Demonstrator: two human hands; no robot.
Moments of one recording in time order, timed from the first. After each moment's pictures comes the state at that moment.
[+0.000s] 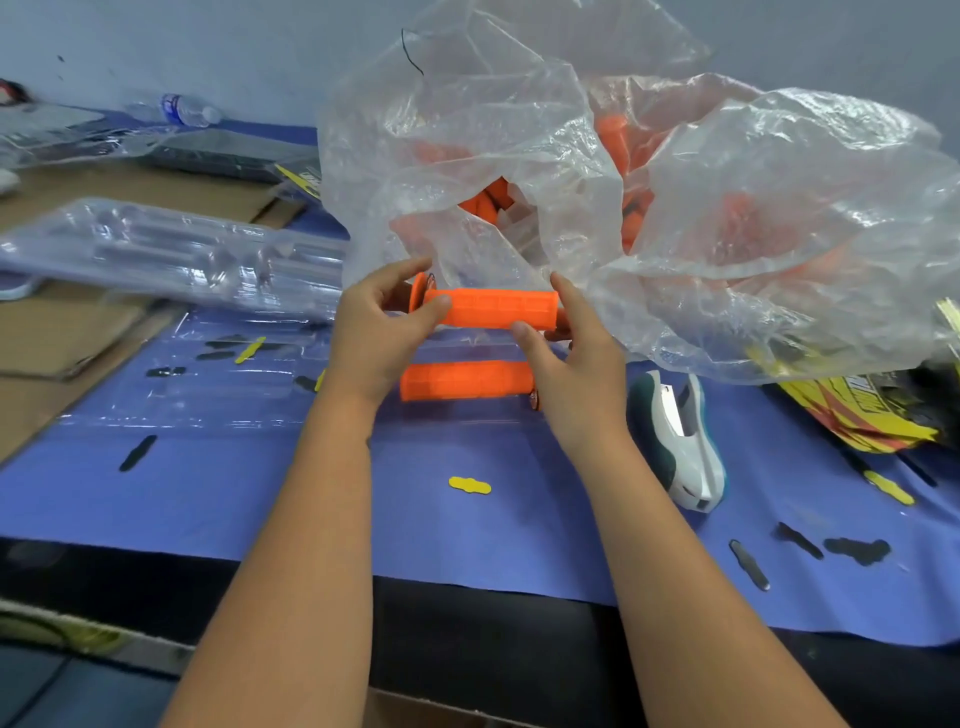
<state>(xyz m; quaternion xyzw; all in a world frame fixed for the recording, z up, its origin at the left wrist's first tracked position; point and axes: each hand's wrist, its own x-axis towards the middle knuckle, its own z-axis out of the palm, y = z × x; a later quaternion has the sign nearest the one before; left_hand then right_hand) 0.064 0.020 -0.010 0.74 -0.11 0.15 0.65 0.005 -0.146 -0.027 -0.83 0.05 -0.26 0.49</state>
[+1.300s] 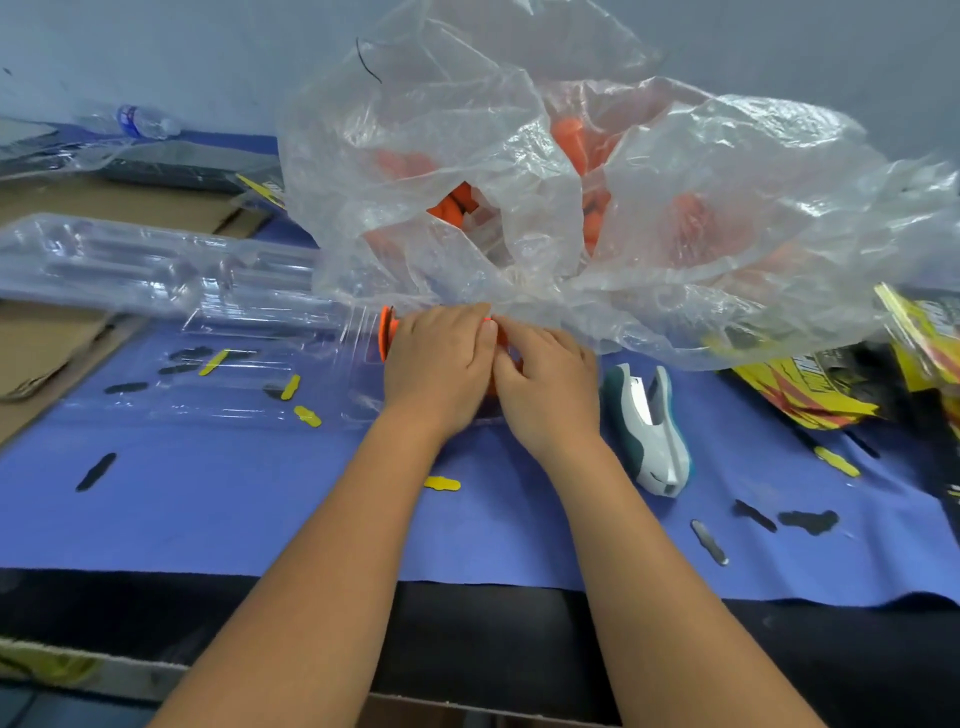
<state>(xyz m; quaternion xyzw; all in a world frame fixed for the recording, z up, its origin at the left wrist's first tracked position) 0.046 -0.039 -0.027 0.92 -0.25 0.23 0.21 -0.009 -0.147 -0.021 -0.93 0.05 -0.22 0.29</state>
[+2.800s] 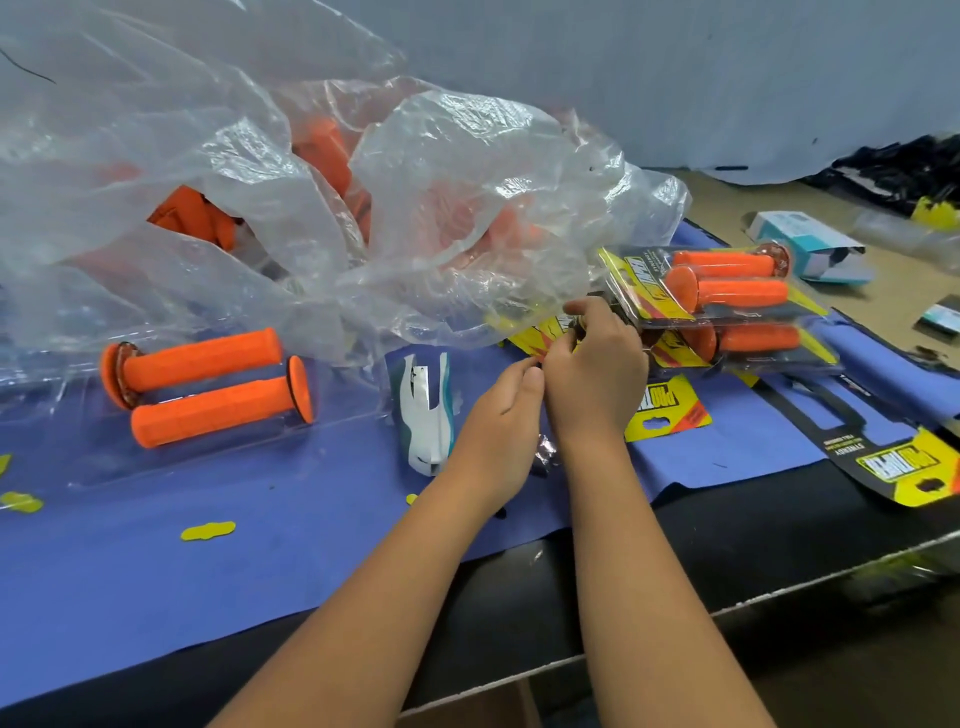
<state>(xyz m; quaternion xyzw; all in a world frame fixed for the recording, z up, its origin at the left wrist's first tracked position) -0.079 -0.219 -0.035 0.69 -0.27 -0.22 0.64 -0.096 -0.310 -0.008 -0.81 0.35 -0.43 0.18</state>
